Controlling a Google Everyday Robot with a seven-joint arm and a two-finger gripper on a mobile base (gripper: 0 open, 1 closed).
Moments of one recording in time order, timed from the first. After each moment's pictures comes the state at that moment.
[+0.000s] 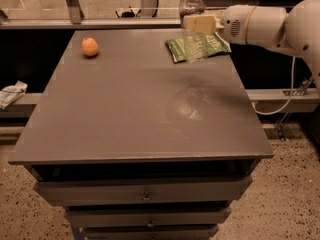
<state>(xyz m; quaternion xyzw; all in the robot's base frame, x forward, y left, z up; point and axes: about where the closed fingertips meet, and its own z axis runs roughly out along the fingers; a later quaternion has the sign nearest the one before) 0.702 -0.116 0.990 -0.70 -0.28 -0.57 0.33</state>
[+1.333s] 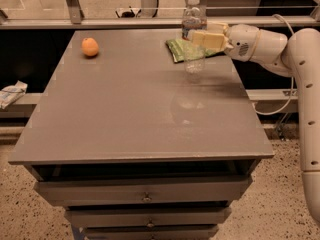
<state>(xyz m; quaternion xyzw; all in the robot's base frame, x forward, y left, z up) 0.693 -0.127 0.961 -0.57 -0.36 -0.60 0.43</state>
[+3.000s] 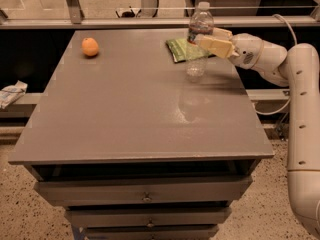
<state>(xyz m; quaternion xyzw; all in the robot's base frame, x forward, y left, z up) 0.692 -0.147 0.947 -0.51 -0.35 -0.61 0.49</state>
